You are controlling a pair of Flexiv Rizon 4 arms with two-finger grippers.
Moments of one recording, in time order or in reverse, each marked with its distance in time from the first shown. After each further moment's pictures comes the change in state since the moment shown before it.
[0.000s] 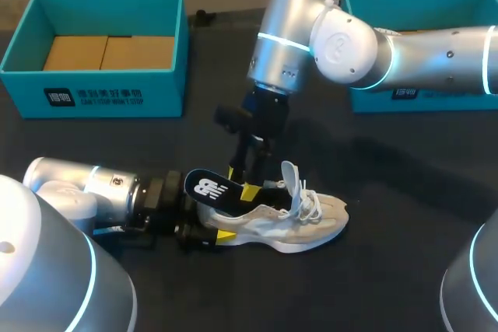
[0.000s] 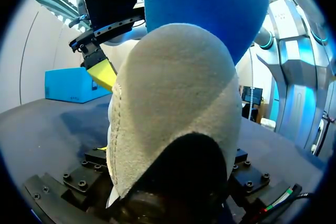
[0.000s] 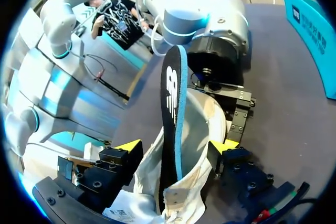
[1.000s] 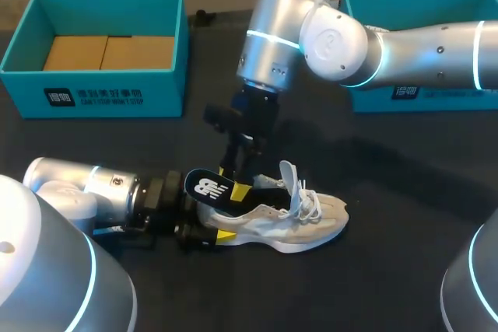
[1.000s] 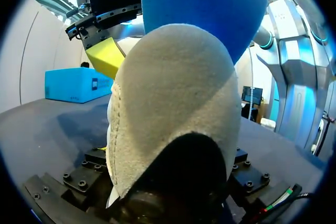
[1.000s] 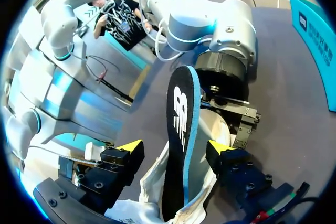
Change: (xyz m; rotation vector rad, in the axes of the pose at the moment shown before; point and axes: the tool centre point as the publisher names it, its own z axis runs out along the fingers) left arm 0.000 0.000 0.000 0.000 0.000 0.000; right arm 0.007 0.021 0.002 -0.004 0.014 -0.015
